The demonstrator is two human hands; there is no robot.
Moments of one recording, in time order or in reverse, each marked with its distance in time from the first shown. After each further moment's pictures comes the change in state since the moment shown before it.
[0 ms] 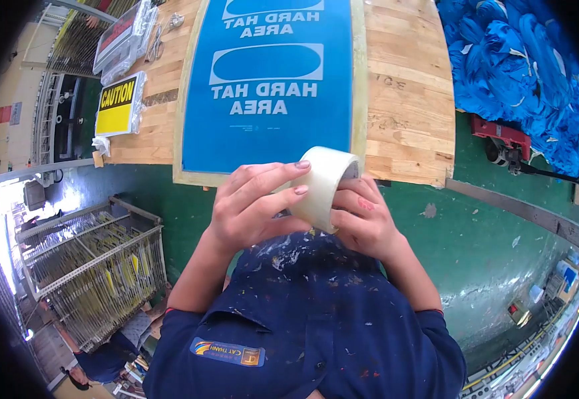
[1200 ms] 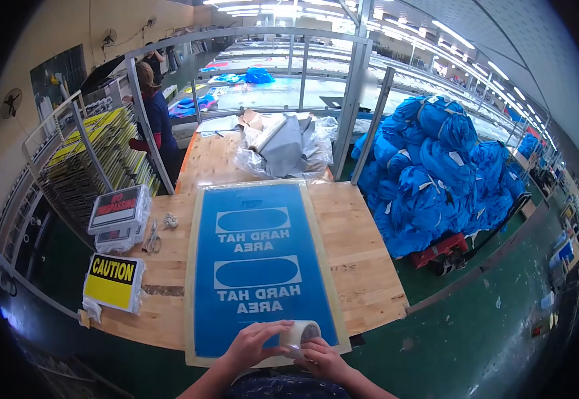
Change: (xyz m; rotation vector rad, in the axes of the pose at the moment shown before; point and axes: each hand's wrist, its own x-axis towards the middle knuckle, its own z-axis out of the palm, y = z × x) left_hand -0.014 -0.087 -0.086 -0.319 -0.148 -0.002; right_hand 0.059 -0.066 0.100 -0.034 0.122 0.254
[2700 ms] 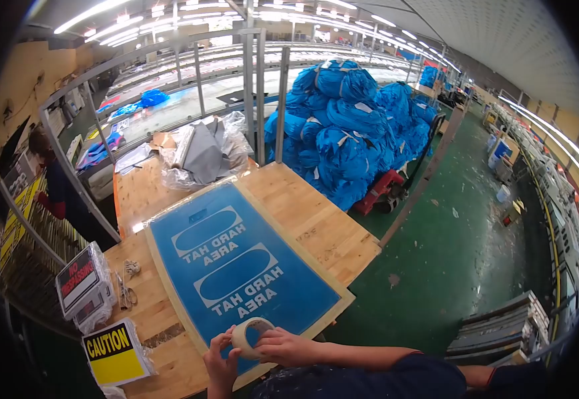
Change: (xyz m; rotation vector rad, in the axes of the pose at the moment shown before) left_hand -0.108 -0.068 -0.104 -0.234 0.178 -0.262; right_hand 0.065 -0.052 0.154 -0.112 -0.009 -0.082
